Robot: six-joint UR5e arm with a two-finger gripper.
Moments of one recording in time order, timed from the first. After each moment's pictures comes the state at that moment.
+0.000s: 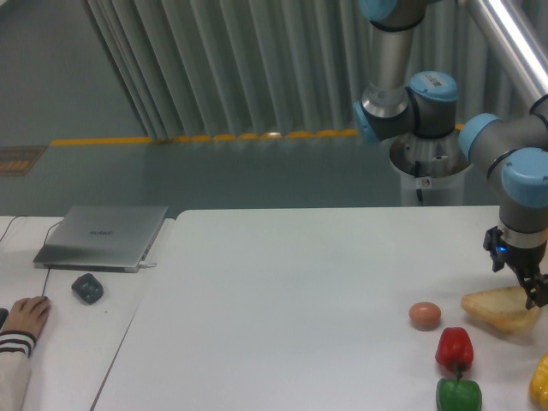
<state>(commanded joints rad) 2.55 -1.94 -1.62 -1.21 1.63 1.44</state>
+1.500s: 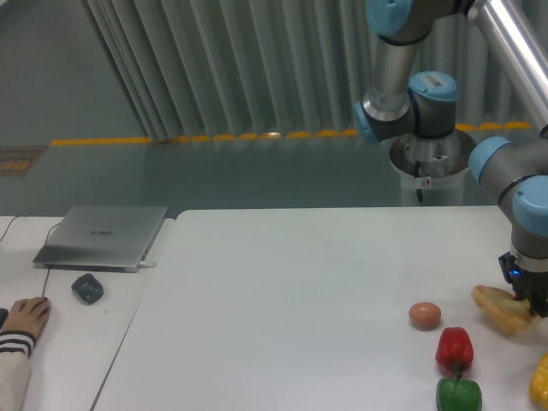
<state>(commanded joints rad) 2.52 -2.00 -1.55 -1.26 1.71 1.40</state>
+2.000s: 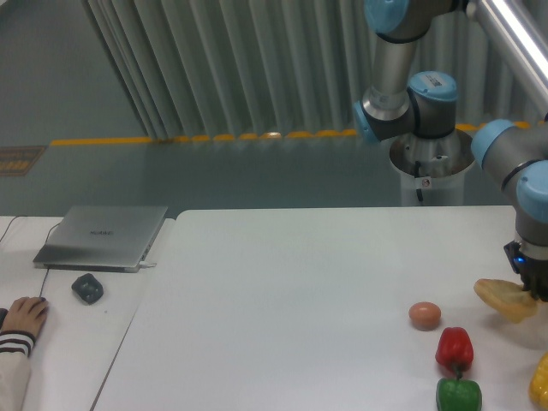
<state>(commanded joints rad) 2.54 -1.95 -1.44 -1.40 1.70 1.43</state>
